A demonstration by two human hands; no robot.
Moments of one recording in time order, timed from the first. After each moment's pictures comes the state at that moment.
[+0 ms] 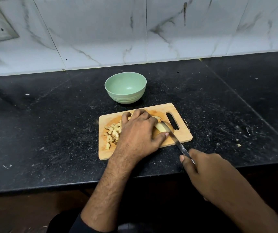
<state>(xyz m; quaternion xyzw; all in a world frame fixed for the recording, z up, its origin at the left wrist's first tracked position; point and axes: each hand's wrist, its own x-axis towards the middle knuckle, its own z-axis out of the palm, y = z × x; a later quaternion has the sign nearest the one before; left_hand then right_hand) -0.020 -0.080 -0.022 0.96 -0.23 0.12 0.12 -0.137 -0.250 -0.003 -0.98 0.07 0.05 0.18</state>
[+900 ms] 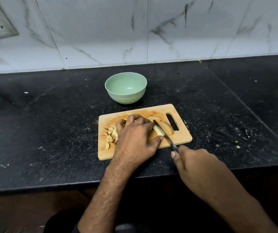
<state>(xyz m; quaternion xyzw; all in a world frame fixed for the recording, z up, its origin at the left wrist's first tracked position) -0.031 -0.074 -0.032 0.96 -0.20 0.14 0.16 -0.126 -0.231 0.002 -0.99 0.03 0.04 0.13</state>
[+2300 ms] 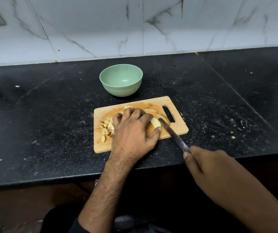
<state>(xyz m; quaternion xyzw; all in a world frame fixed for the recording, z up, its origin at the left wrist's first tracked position) -0.036 -0.078 -0.042 0.95 -0.18 0.19 0.15 -0.157 -0.251 0.015 -0.98 0.05 0.06 0.16</state>
